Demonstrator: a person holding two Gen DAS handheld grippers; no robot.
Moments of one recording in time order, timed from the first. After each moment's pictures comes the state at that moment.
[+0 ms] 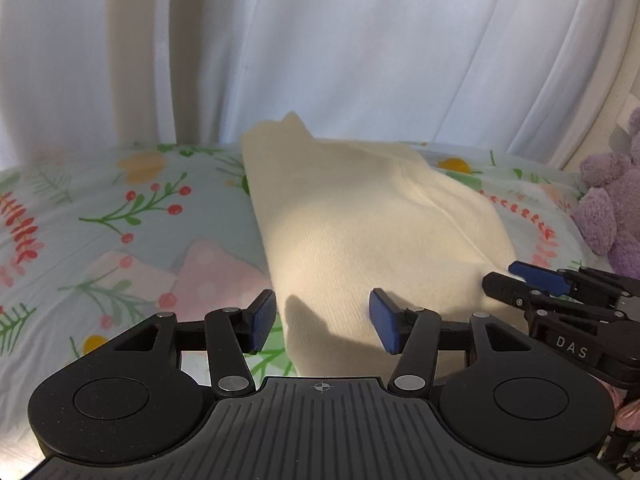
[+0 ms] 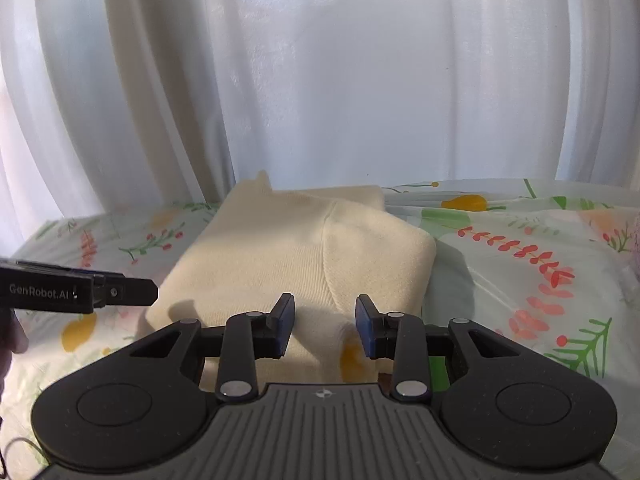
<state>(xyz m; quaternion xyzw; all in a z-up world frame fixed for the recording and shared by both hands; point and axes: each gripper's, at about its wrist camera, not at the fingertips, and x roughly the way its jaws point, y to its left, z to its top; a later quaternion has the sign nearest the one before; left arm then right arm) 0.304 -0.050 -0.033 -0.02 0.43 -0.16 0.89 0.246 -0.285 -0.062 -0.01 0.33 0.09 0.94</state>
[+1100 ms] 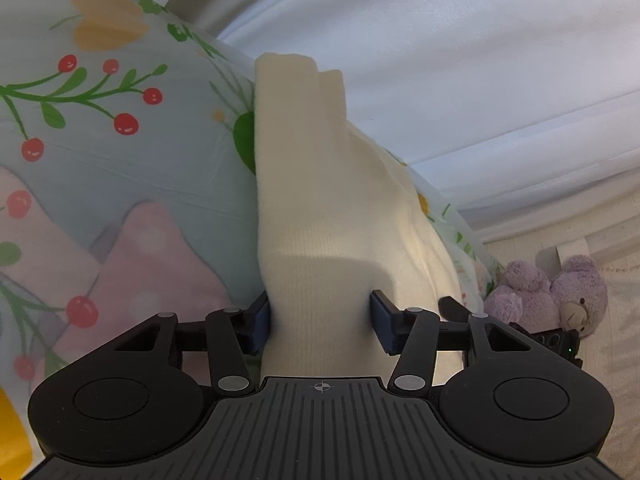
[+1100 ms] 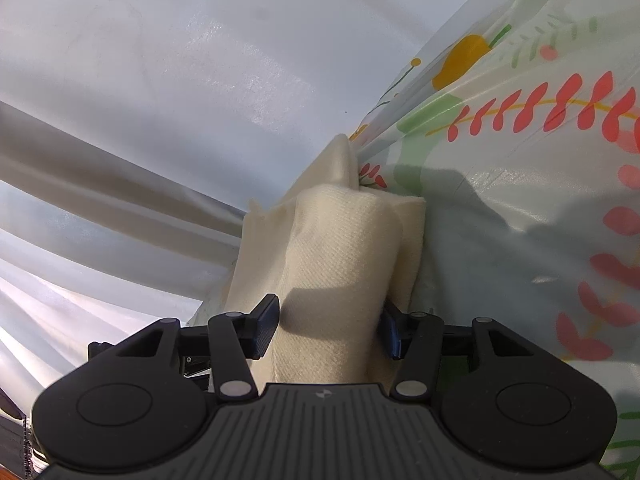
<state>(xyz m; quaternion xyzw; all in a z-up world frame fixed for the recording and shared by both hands) 0.403 0.010 -0.091 -0.31 0.51 -0.24 0.76 0.350 -0.398 -0.125 0.39 0.41 0.20 0.80</state>
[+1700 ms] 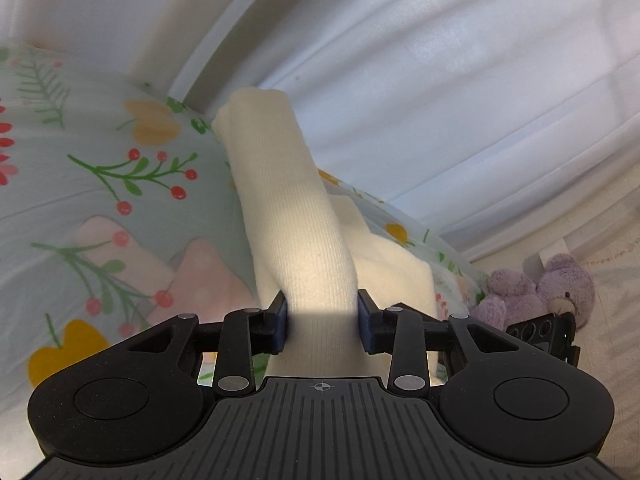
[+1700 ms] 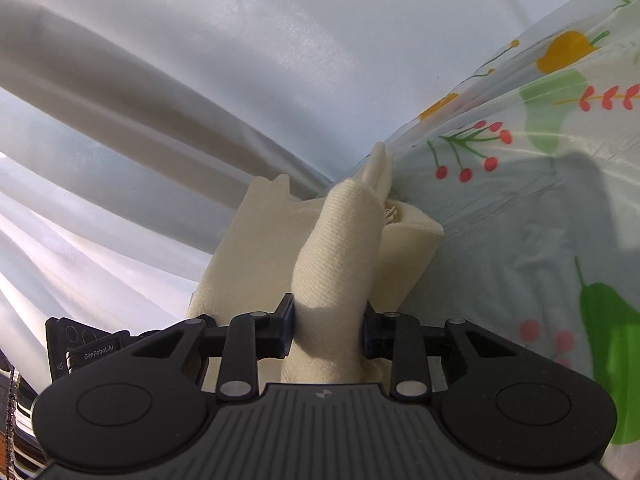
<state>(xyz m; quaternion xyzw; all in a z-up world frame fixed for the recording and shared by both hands) 0.336 0.065 -0.018 -0.28 0.44 -0.23 0.82 0.336 -0.302 -0.086 0.35 0.42 0.27 0.79</state>
